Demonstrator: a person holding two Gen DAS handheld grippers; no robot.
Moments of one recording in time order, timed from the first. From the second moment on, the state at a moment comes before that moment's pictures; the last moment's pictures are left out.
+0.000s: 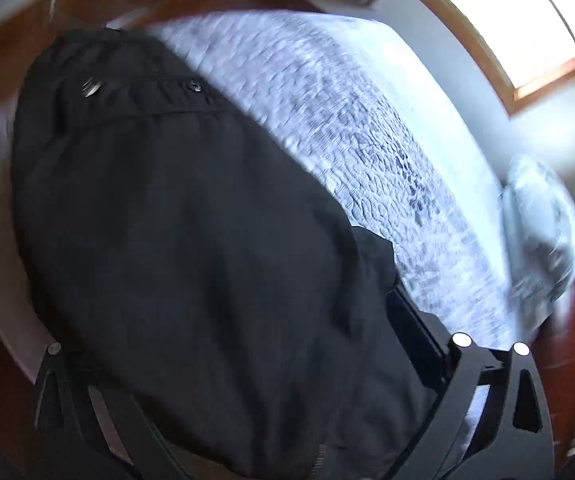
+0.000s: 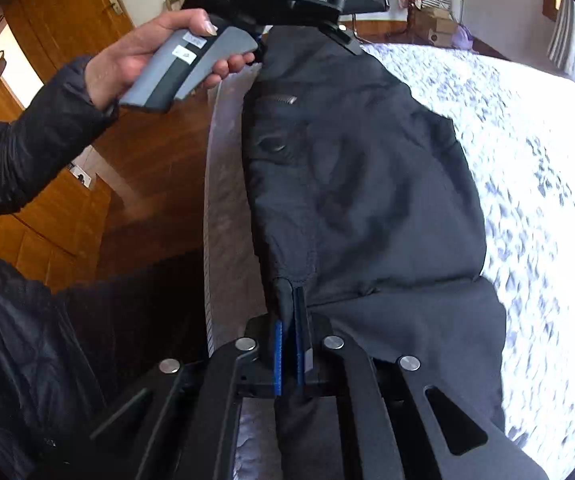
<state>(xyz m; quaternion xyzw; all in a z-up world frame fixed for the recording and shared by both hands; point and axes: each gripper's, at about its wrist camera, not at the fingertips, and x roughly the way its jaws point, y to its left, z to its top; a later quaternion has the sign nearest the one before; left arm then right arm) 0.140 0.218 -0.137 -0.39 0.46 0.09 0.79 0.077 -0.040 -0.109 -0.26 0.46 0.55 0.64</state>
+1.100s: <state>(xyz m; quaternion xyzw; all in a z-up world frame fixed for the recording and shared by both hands) 0.108 0.204 -0.172 -0.29 0.44 0.11 0.84 -0.019 -0.474 -0.153 0.28 0.54 -0.04 0.80</state>
